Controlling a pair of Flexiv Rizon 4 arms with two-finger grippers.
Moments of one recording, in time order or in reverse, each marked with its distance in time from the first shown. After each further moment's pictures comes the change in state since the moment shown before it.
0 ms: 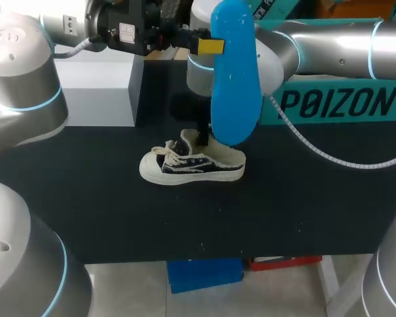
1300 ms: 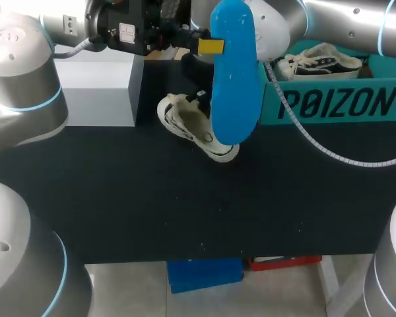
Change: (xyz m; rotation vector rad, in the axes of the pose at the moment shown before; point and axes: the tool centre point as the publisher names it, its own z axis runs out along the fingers) left arm 0.000 0.000 0.000 0.000 0.000 0.000; right arm -0.034 -0.006 -0.068 0.003 -0.067 0.874
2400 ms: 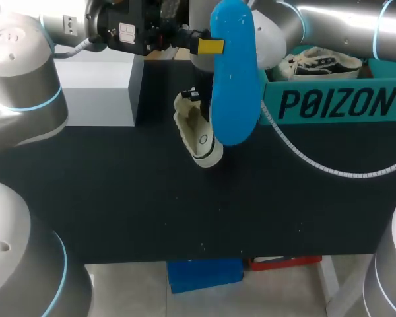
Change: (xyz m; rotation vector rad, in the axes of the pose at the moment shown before) left arm 0.000 0.000 0.000 0.000 0.000 0.000; right arm -0.007 0.004 0.022 -0.018 -0.046 0.541
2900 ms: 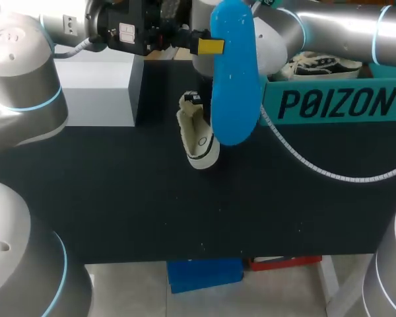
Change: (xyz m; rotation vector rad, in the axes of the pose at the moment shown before) left arm 0.000 0.000 0.000 0.000 0.000 0.000; right arm -0.006 -0.002 0.019 0.001 0.000 0.096
